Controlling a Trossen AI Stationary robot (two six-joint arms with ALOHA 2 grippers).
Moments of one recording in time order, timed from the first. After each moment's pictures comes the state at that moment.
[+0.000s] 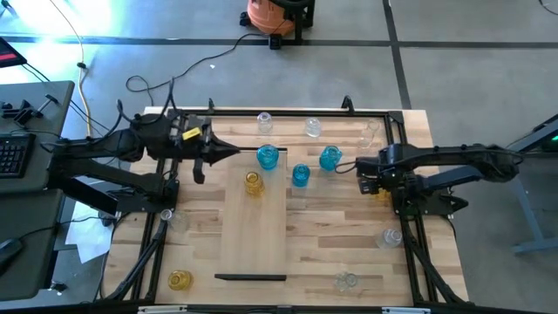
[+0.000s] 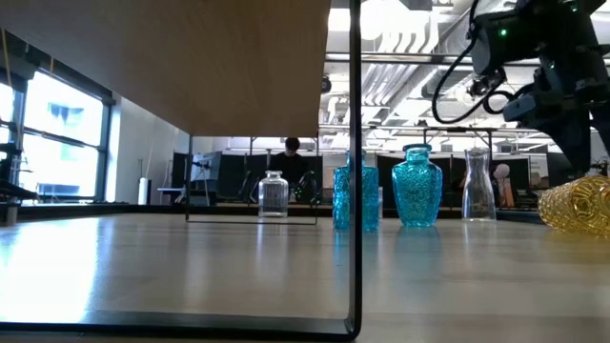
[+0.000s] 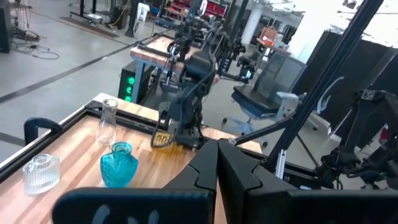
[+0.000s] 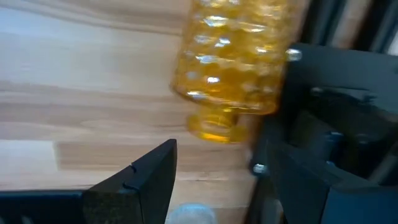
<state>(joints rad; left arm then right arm) 0.01 0.89 1.08 -0.27 -0.03 -0.30 -0.12 1.10 0.73 -1.32 -0.06 1.32</state>
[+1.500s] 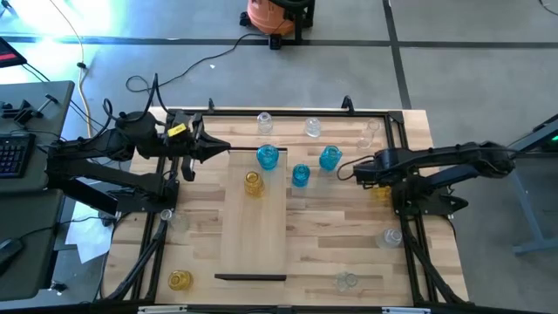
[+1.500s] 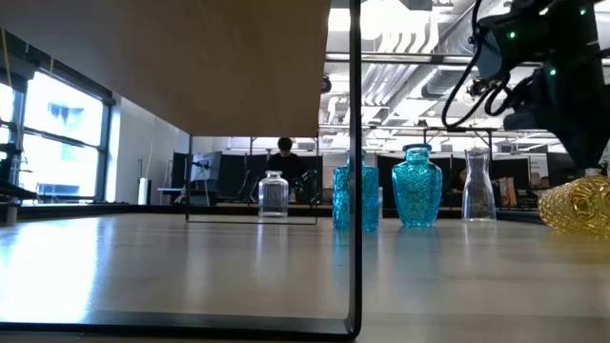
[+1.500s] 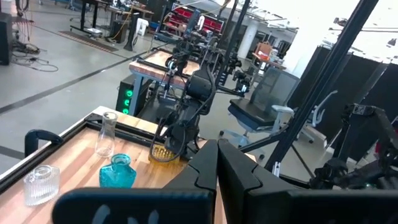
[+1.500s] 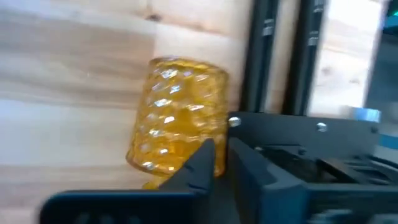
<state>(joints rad) 0.01 0.83 1.08 -0.27 -0.03 -0.31 -0.05 1.16 0.74 -1.41 0.22 1.38</state>
